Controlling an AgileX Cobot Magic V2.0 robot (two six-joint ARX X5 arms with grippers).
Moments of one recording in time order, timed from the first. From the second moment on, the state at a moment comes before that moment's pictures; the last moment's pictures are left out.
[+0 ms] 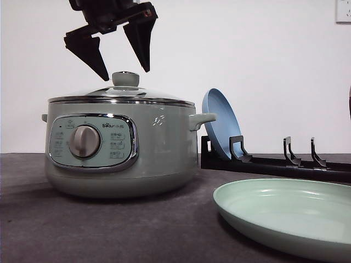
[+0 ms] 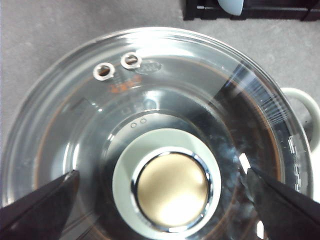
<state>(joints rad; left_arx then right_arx) -0.46 1.84 1.89 -1.07 0.08 0.06 0.40 0.71 1.07 -0.89 -0.31 0.15</state>
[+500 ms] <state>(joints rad) -0.47 1.87 1.89 -1.08 0.08 0.06 0.40 0.71 1.07 -0.89 -0.31 0.15</state>
